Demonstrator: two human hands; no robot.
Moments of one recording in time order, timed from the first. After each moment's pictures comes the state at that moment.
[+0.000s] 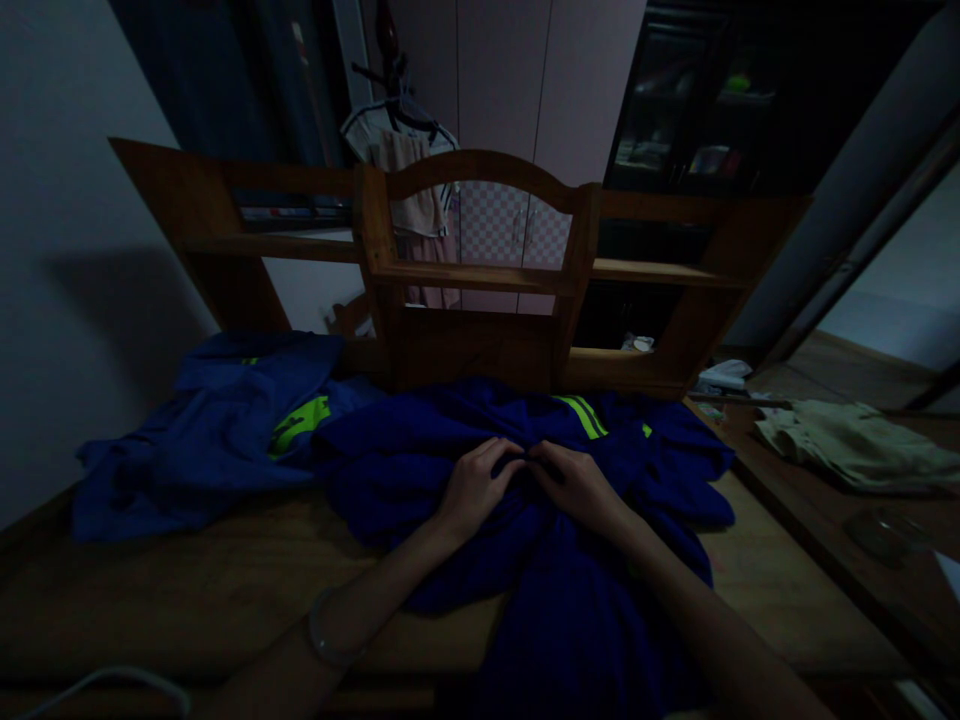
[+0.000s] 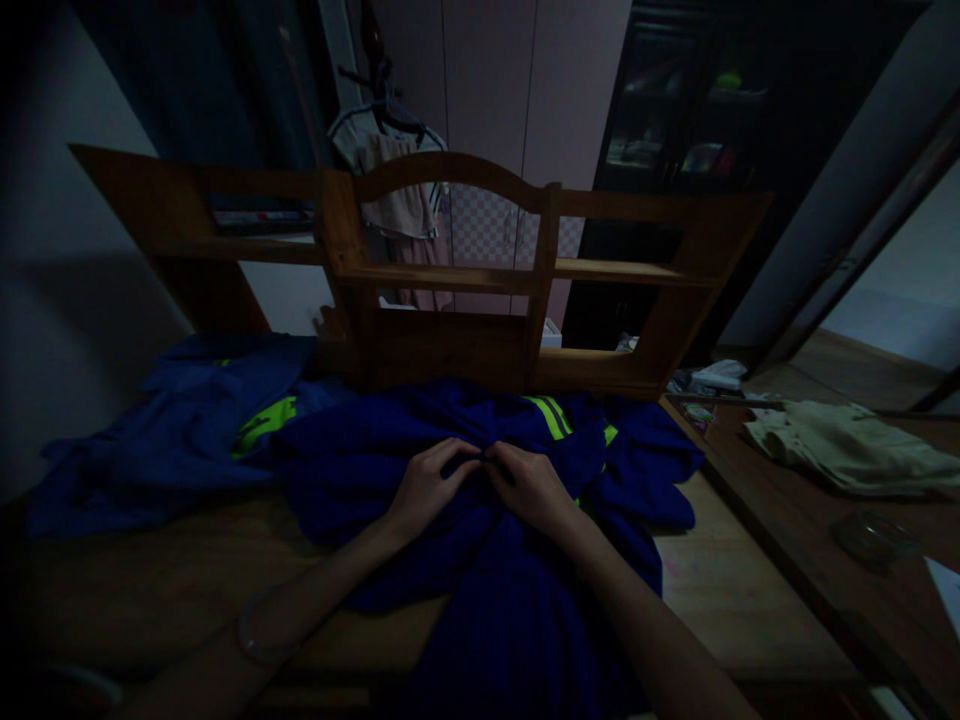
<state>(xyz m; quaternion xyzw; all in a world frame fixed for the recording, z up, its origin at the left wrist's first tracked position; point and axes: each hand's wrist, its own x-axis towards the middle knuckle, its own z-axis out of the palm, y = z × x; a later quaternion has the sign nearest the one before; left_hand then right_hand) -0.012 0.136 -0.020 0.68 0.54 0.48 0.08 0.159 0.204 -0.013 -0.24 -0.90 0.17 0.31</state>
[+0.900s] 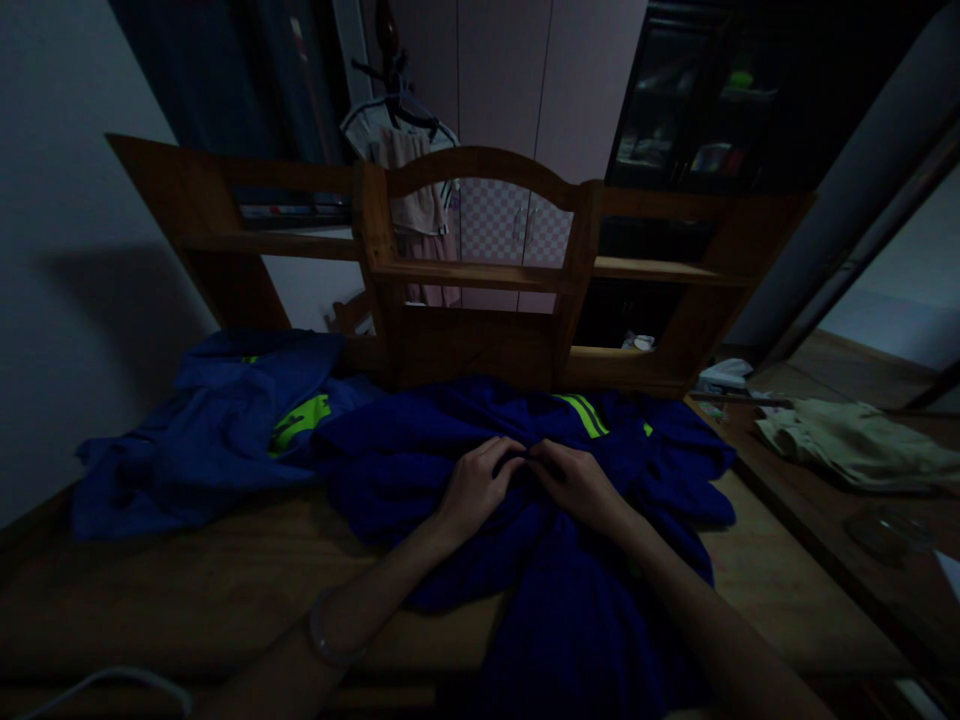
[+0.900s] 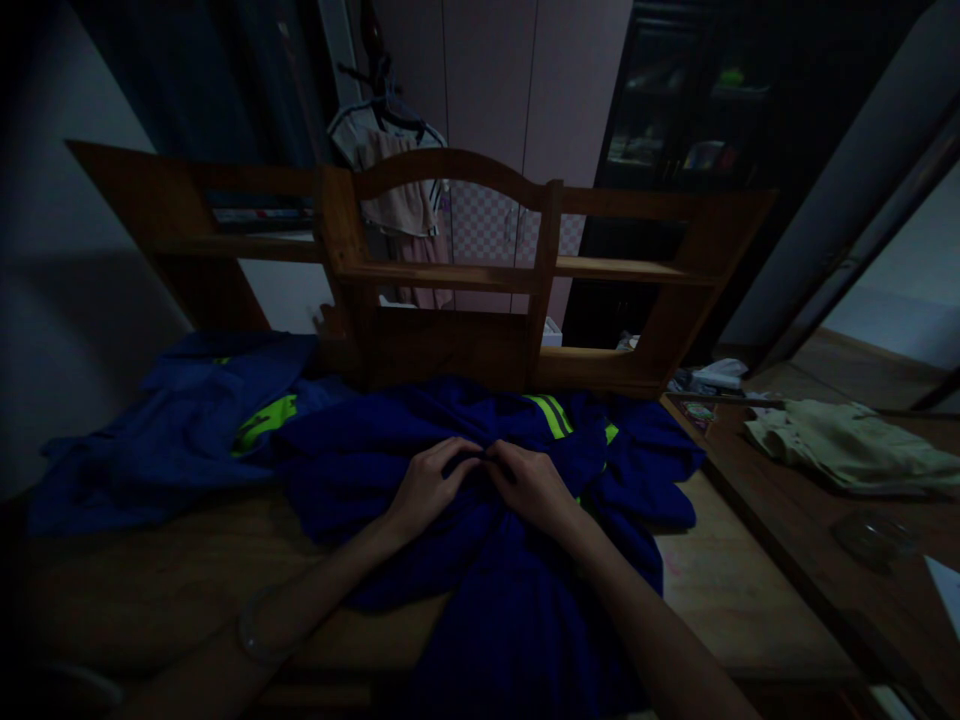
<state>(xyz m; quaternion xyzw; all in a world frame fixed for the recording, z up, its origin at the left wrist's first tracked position) -0.012 0.137 -0.020 0.69 0.54 0.48 0.09 0.159 0.205 -0.011 -0.25 -0.90 0.17 0.30</state>
